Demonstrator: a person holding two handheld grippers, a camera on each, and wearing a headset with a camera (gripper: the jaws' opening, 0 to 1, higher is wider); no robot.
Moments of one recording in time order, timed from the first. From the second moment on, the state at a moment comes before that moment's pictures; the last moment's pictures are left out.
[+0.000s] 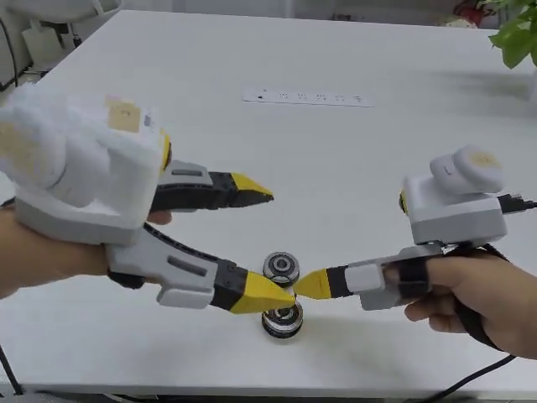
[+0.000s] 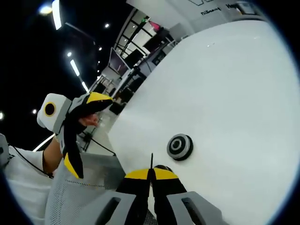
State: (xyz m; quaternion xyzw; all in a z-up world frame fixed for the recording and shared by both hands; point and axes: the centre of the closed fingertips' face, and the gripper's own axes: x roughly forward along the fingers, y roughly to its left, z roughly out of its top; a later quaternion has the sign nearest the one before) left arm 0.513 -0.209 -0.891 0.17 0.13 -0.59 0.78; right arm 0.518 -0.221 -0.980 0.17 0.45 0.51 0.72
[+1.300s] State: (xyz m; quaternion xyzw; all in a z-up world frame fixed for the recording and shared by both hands) left arm 0.473 -0.105 -0.928 0.12 0.21 -0.46 0.86; right arm 0.528 -0.187 -0.923 0.15 0.37 0.55 0.73
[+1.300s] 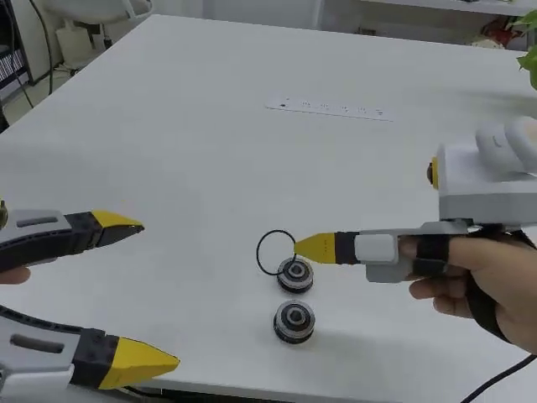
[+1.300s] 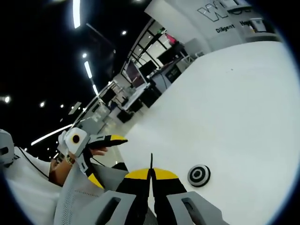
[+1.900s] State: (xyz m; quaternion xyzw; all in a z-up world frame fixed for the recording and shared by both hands) left arm 0.474 -0.105 -0.926 0.11 0.20 -0.45 0.86; right arm 0.518 -0.140 -0.957 0.08 0.42 0.58 0.70
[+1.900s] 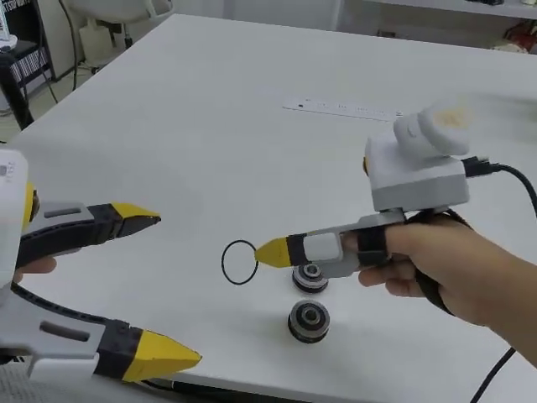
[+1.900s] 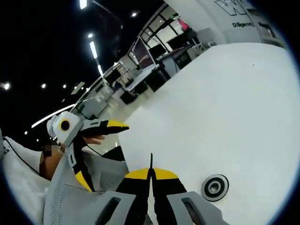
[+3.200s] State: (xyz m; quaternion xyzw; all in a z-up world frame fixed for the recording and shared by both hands) left arm 0.477 -0.101 -0.928 0.09 0.20 -0.44 0.87; right arm 0.518 -0.162 -1.004 -0.03 0.43 0.55 0.71
